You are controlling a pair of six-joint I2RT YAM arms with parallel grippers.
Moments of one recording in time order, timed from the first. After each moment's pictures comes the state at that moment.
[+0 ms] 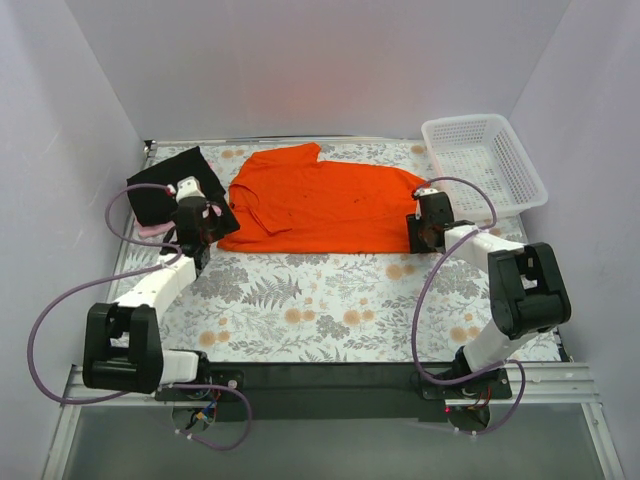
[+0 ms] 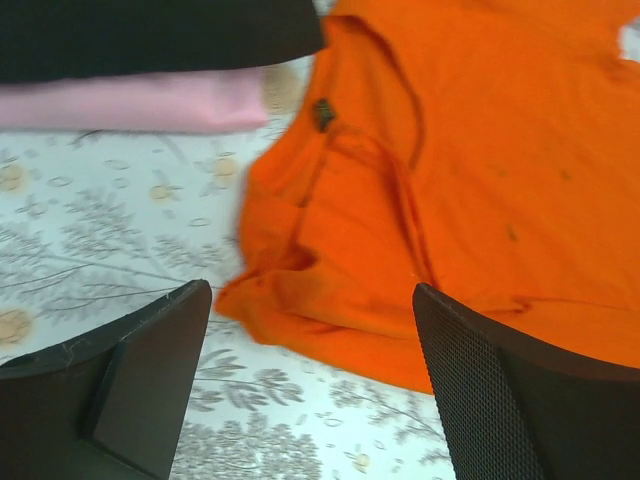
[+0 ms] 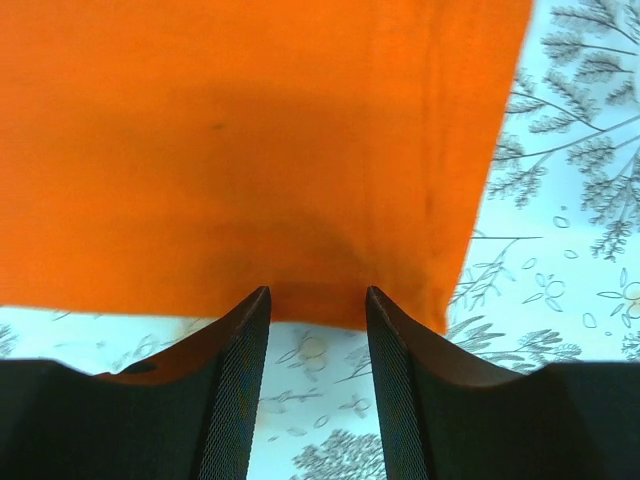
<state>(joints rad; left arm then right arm) -0.08 1.33 0.70 0.08 -0.18 -0.43 0.25 1.63 0.86 -0.18 0.12 0.05</state>
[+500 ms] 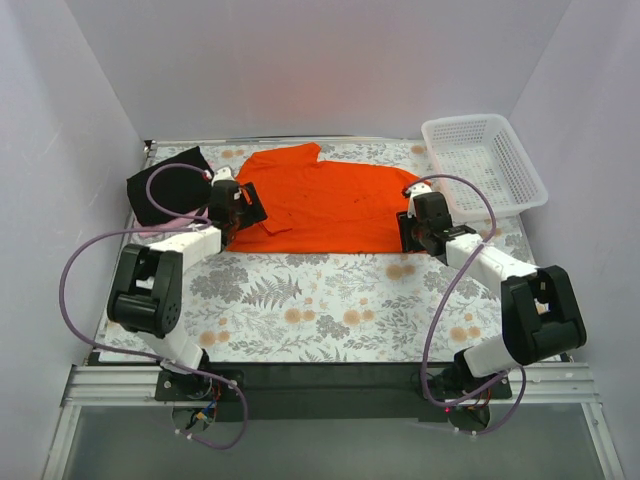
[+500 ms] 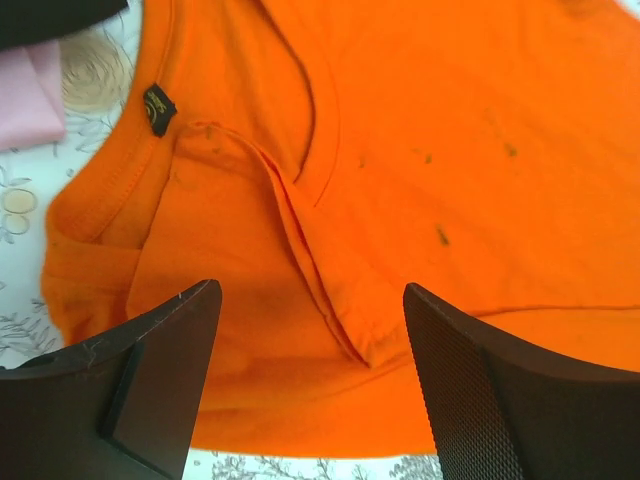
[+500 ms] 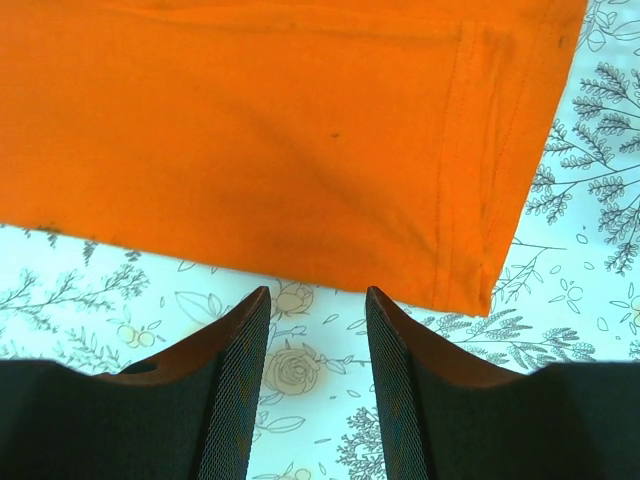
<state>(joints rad) -0.23 1.63 0.90 0.13 -0.13 -0.50 0.35 1.47 0.83 -0.19 0.10 0.05</state>
